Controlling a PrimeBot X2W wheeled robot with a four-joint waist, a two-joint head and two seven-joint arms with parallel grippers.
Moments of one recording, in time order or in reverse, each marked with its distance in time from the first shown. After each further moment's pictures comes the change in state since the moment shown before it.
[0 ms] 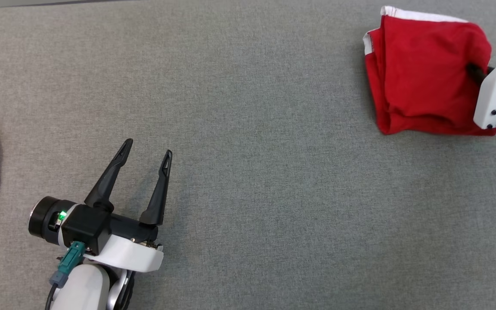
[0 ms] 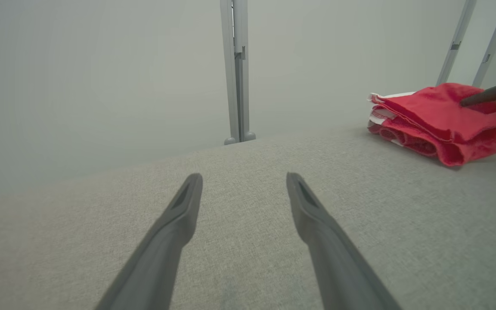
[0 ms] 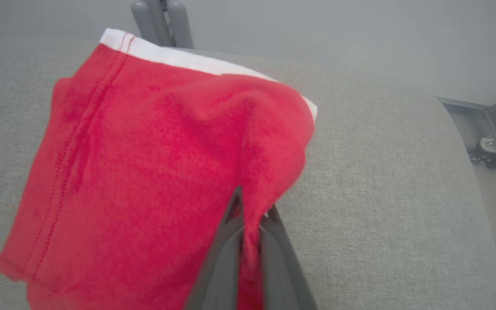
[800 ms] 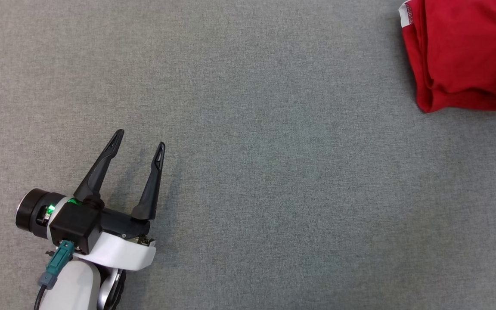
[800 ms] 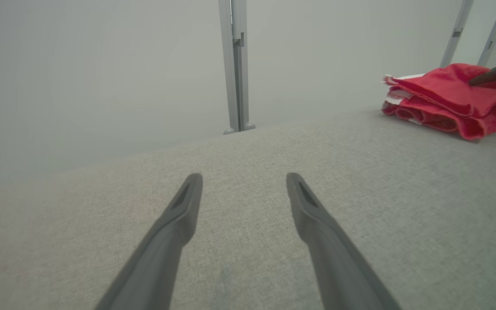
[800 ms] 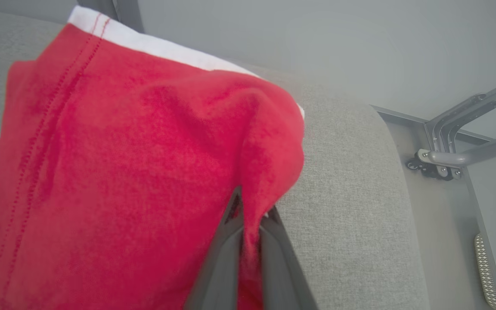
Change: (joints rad) left arm -0.007 0.034 0.007 -0.052 0.003 -0.003 0.000; right arm -0.111 -0.014 0.066 0.125 -0.074 0.000 -0.041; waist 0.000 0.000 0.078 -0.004
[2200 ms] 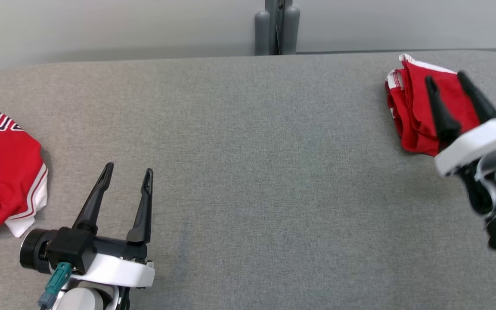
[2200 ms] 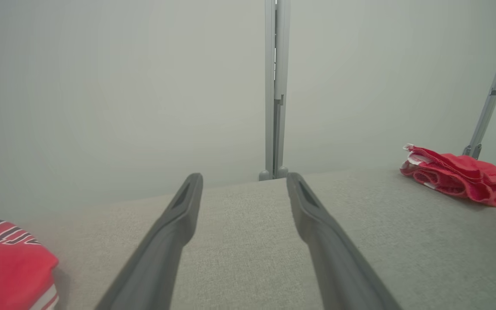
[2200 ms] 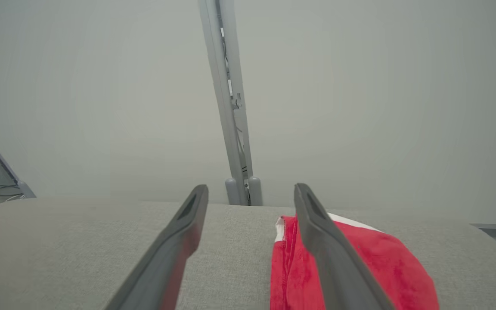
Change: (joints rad) left arm 0.096 -0.084 0.078 0.040 -0.017 0.022 0.000; right arm 0.520 0.093 -0.680 -0.500 -0.295 0.000 -0.304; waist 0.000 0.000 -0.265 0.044
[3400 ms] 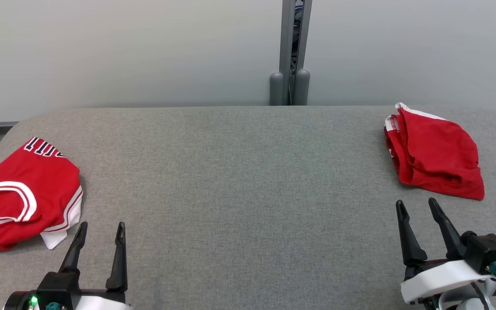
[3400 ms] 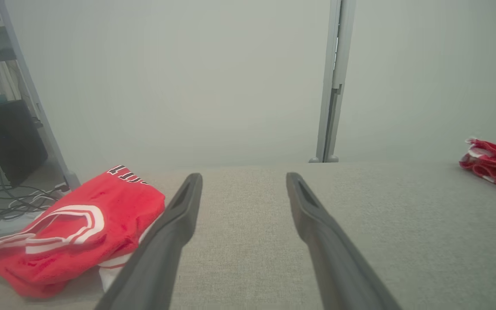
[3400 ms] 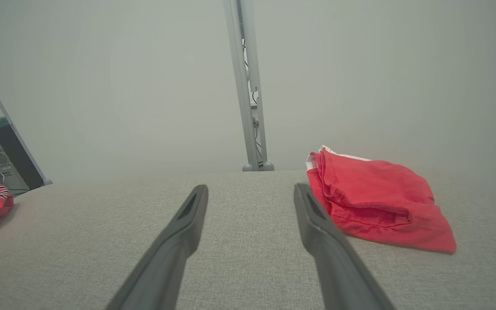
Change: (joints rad) left arm 0.158 -0.008 0.099 0.083 0.010 0.054 0.000; right arm 0.700 0.342 -0.485 -0.442 -0.531 0.000 -0.002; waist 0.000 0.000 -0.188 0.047
